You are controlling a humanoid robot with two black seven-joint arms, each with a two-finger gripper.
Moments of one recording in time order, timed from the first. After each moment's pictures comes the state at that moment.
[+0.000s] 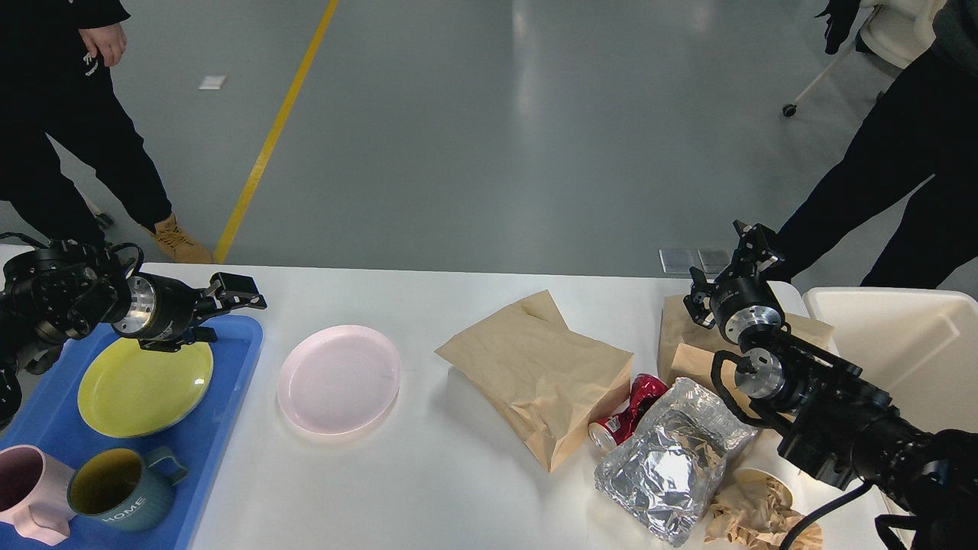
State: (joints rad) left arm -1.09 0.38 0.87 -0.20 0.10 -0.72 -0.32; right arm 0.75 -0.19 0.33 0.46 0.28 0.01 0.47
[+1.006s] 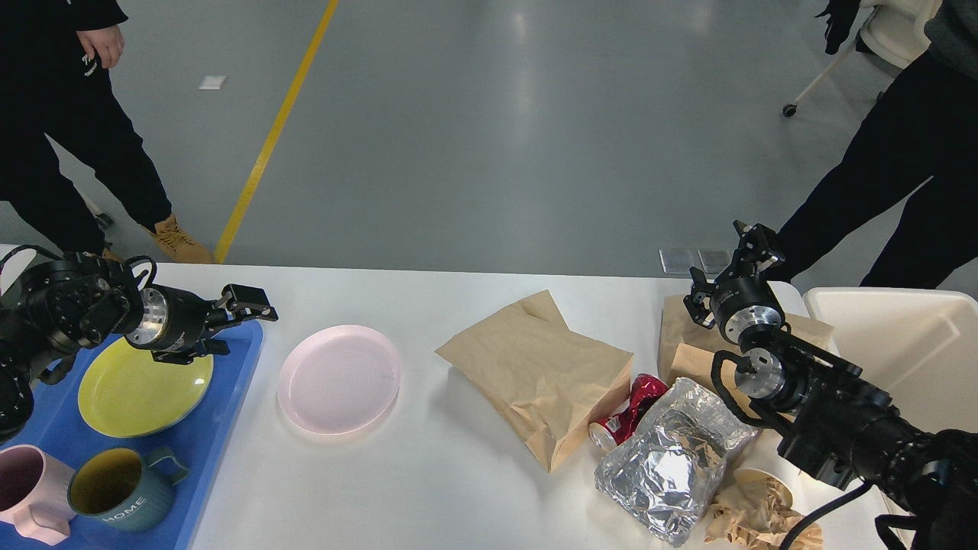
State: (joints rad) left arm -1.07 0.35 0.85 -0.20 0.09 -0.73 -0.32; right arm 0.75 -0.19 0.33 0.46 0.28 0.01 0.47
